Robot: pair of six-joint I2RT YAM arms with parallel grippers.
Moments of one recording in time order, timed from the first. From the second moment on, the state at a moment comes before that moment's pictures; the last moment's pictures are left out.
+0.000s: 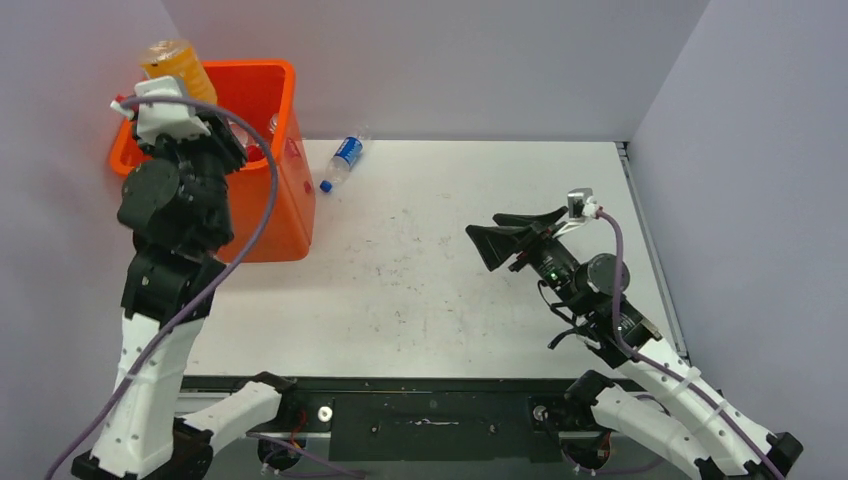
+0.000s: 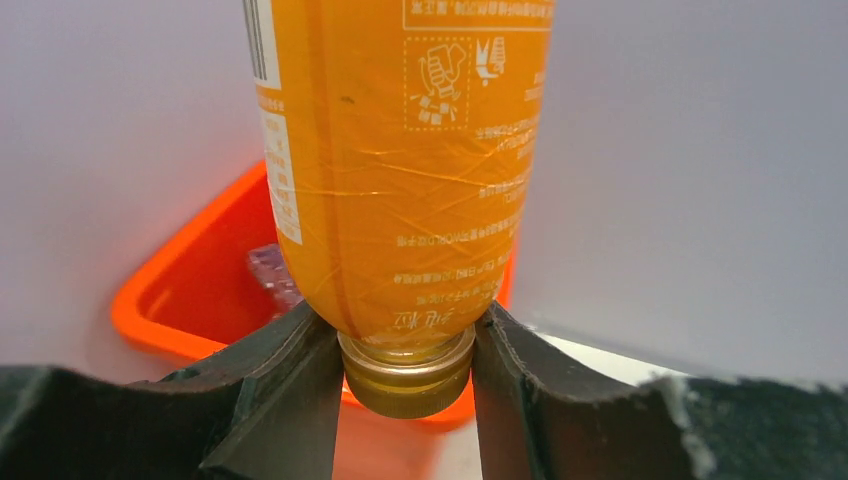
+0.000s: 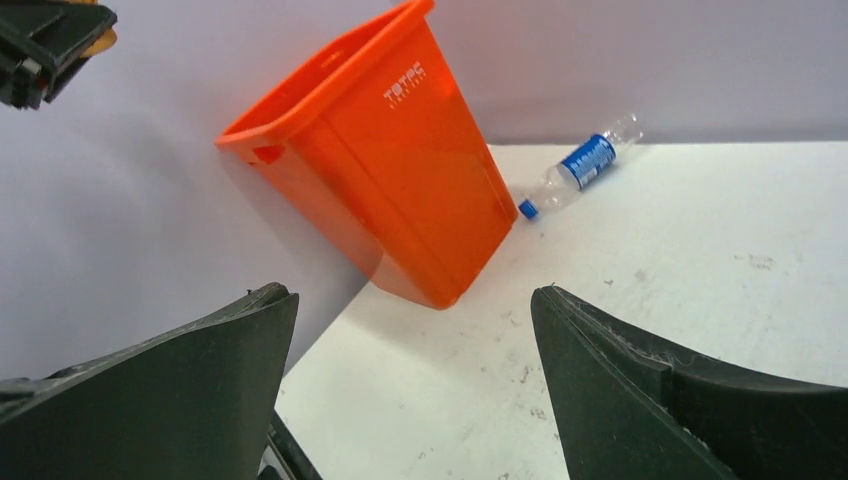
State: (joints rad) left arm -0.46 0.99 1.61 -0.35 -0.67 0.04; right arm 0.69 0.70 0.73 0.18 -0.02 0.57
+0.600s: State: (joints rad) left arm -0.13 1.37 1.81 -0.35 -0.55 -0.12; right arm 0.69 0.97 0.73 0.28 0.00 0.65
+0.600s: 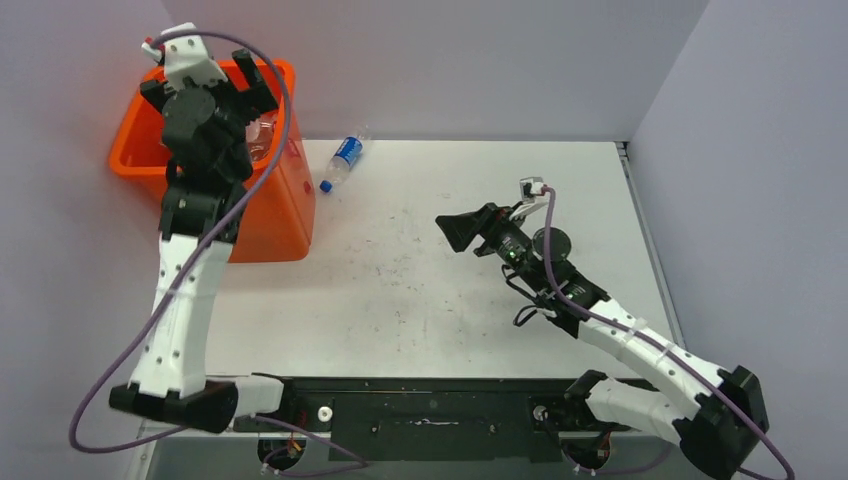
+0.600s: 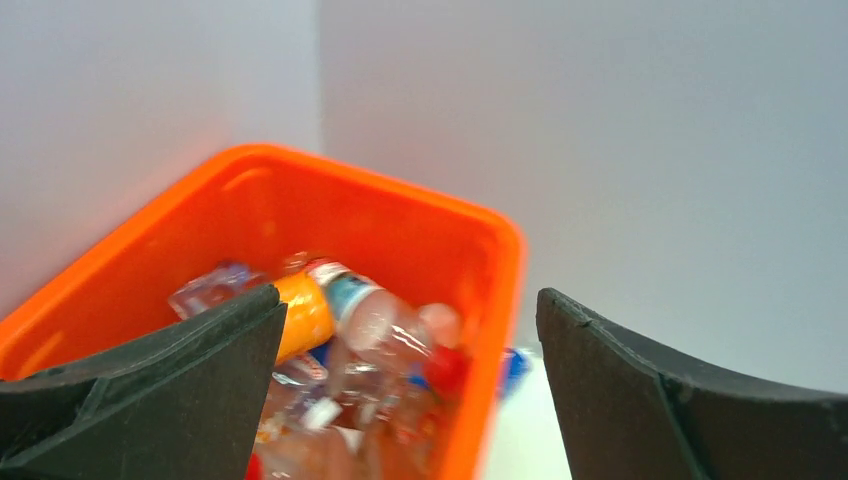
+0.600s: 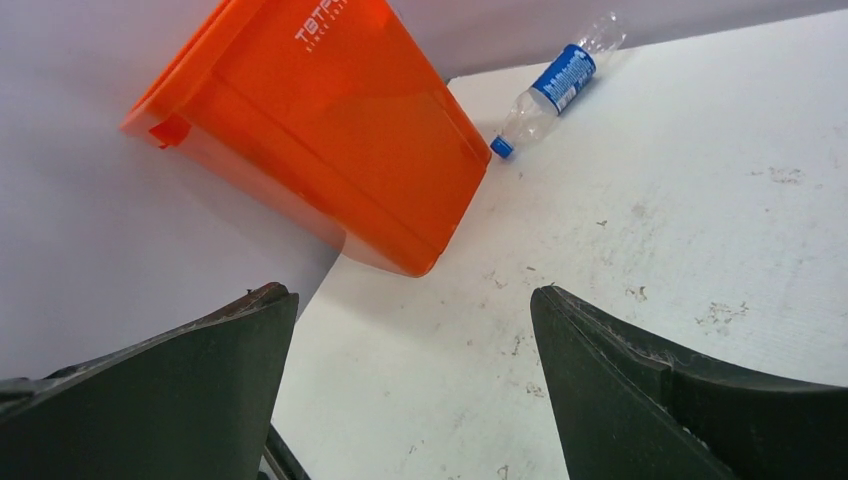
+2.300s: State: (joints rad) left arm -0.41 2.46 2.48 -0.70 -0.56 0.13; right arm 0.67 1.04 0.37 0.41 0.17 0.77
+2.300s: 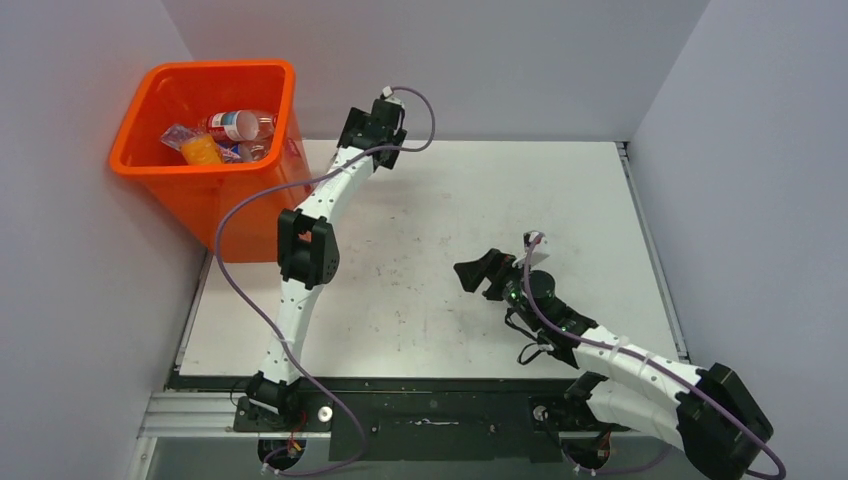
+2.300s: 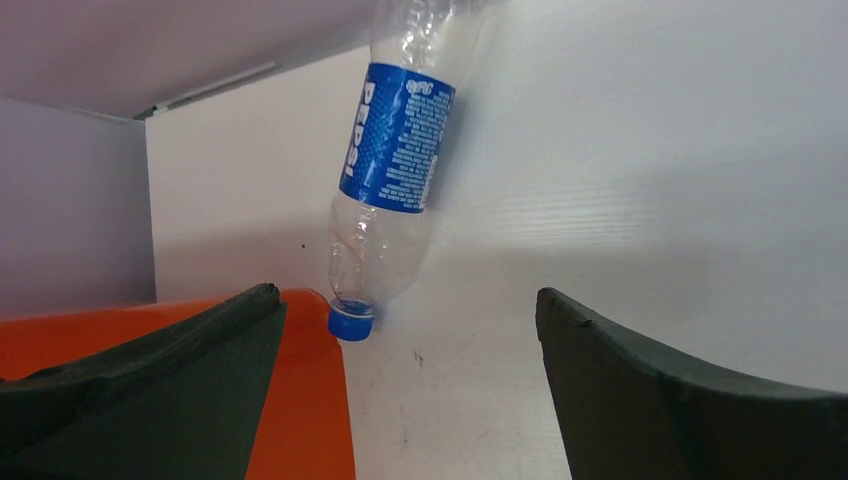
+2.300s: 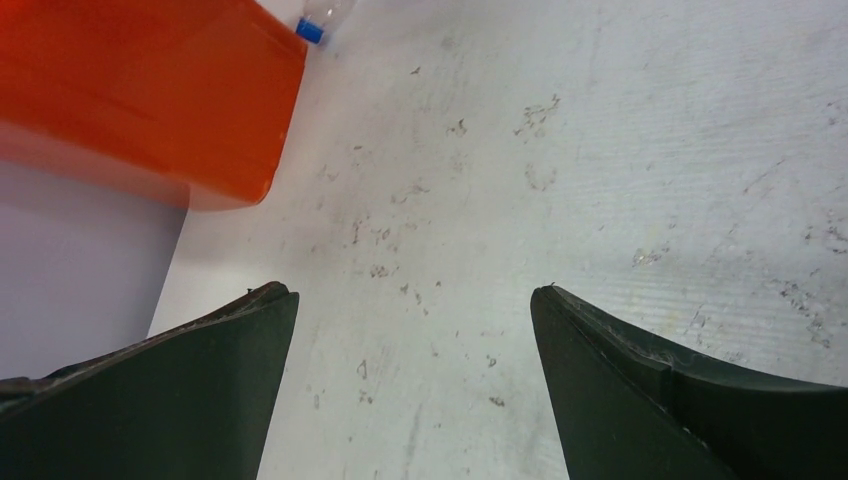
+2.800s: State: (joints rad) left arm -0.34 2.60 2.47 -0.51 -0.57 0.27; right arm 0.72 0.88 0.27 0.32 0.15 0.75
